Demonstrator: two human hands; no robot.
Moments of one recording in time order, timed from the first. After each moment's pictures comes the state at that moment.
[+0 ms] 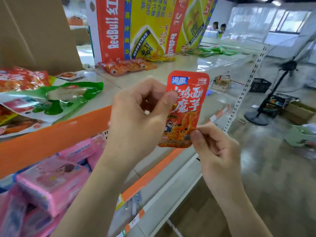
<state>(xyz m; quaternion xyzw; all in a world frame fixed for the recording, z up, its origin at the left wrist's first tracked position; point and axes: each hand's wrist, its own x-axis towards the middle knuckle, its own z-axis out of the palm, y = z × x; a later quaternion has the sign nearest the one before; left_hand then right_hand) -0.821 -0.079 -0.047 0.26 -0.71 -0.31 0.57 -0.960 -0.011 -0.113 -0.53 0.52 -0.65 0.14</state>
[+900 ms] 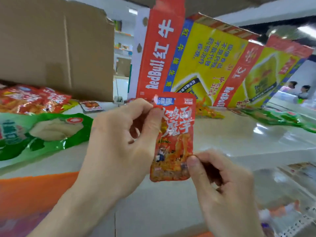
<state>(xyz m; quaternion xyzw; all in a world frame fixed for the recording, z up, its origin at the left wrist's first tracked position) -0.872 -0.180 -0.022 0.44 -0.63 -0.07 0.64 -1.041 -0.189 -0.065 -0.72 0.41 -0.56 0.05</state>
